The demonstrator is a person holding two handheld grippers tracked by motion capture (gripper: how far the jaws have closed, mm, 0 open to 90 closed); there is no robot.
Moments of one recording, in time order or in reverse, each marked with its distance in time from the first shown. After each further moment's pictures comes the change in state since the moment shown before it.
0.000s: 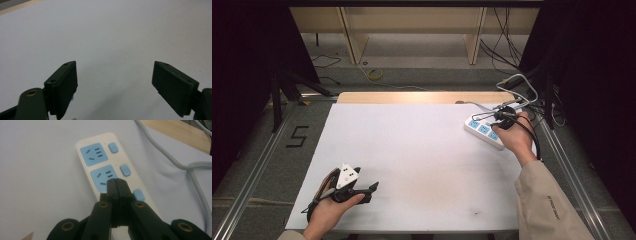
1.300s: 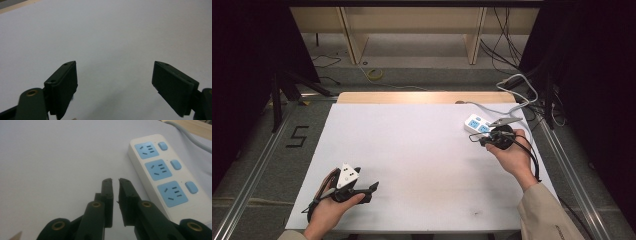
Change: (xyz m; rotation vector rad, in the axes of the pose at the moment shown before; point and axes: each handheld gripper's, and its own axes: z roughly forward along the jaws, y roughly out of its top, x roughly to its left) left arm 0.000 0.000 0.001 0.004 0.000 -0.006; right arm 0.048 -0.038 -0.029 -0.124 0.168 -0.038
